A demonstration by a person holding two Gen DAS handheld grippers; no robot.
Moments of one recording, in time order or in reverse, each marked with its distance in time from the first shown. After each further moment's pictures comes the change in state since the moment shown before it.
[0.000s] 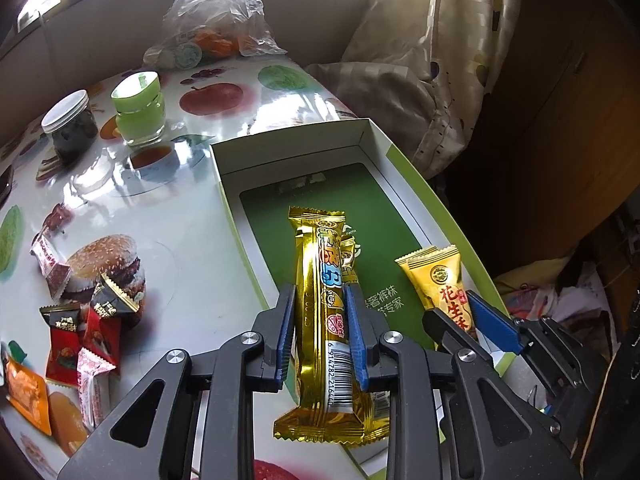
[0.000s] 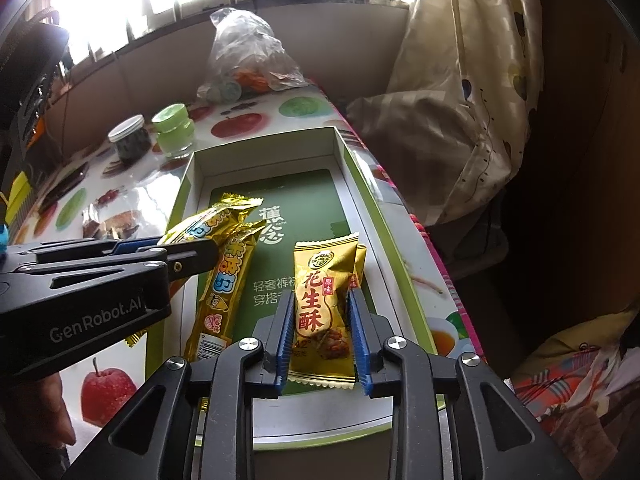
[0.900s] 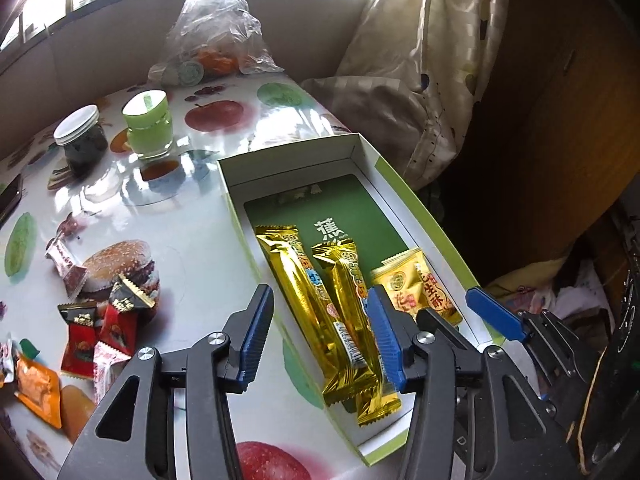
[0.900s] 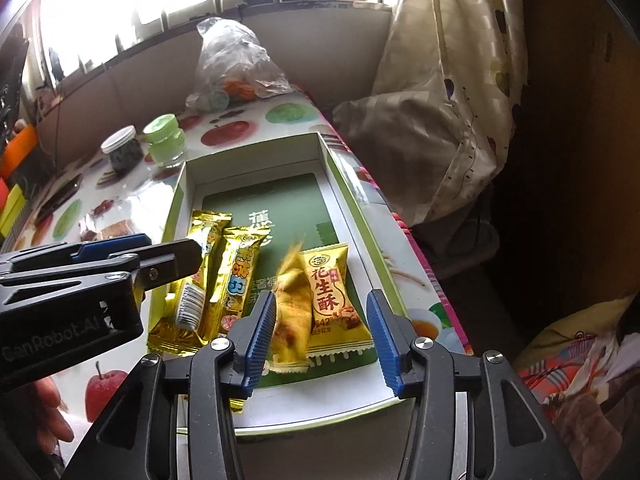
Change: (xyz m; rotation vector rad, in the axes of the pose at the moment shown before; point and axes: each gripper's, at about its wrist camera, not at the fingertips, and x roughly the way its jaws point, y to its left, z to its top) left arm -0.026 -0.002 -0.007 0.015 -0.049 0.002; right arm -0.013 -0.006 -0.004 0.044 -0.021 -0.019
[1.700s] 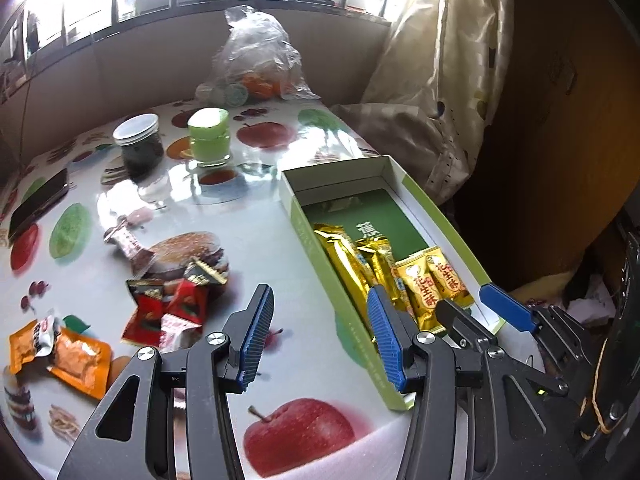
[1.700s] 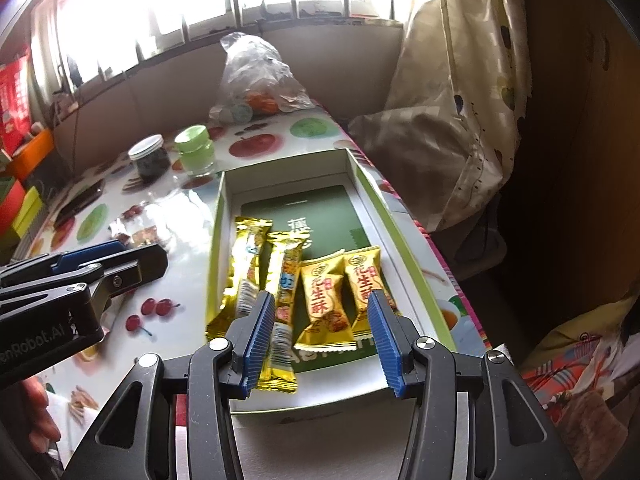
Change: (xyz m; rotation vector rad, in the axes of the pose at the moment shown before) left arm -0.053 0.027 -0.024 -0.027 -0.095 0.068; right arm -0.028 0.027 -0.007 -0.008 -0.040 0.035
